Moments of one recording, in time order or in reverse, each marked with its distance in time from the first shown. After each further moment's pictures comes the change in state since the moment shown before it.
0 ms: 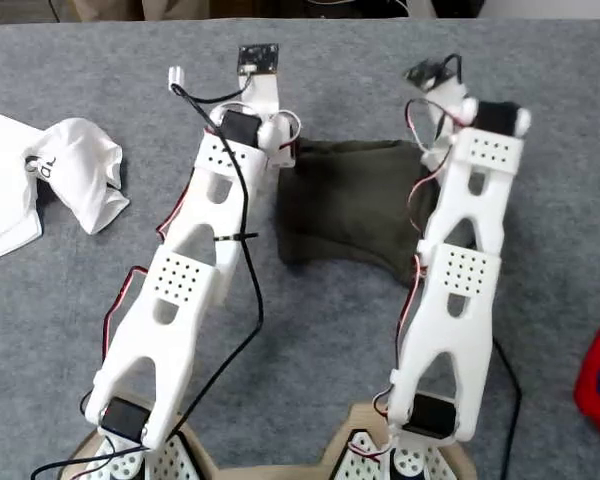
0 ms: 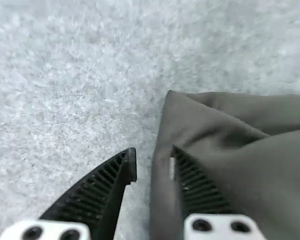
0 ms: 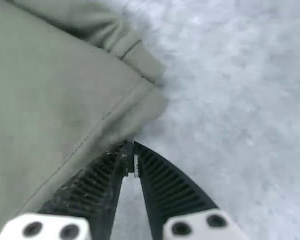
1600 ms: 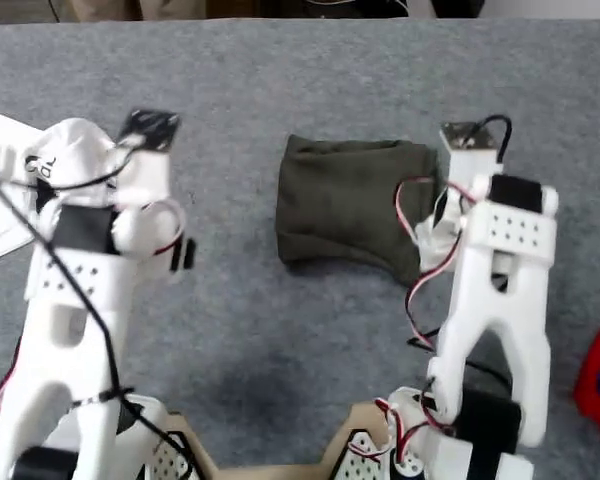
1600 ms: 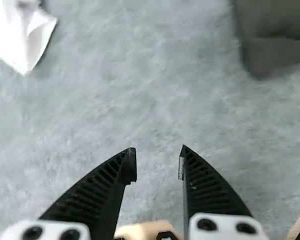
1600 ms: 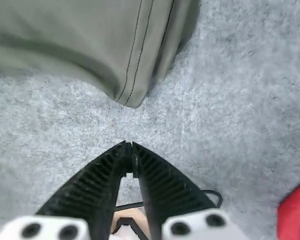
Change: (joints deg) left arm -13.6 -107.7 115.6 4.9 -18.9; right arm 0.0 -89.7 119.5 -16.4 -28.9
